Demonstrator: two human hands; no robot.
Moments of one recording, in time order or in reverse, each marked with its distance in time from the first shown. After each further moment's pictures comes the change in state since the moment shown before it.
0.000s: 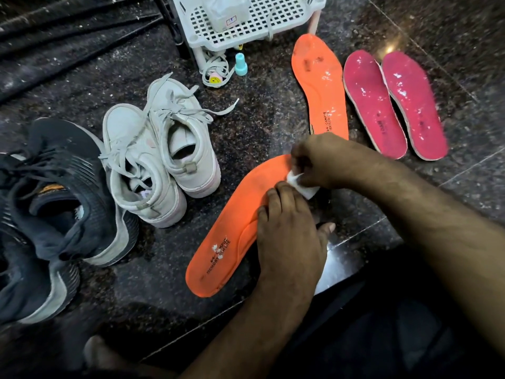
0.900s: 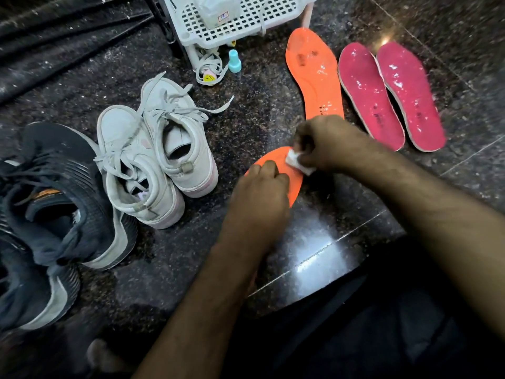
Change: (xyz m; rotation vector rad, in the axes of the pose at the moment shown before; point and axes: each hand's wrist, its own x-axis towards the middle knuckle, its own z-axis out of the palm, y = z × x) left_hand 0.045 -0.055 -0.025 -0.203 -0.190 0.238; right_hand 0.005 0.010 0.000 0.104 0.155 0.103
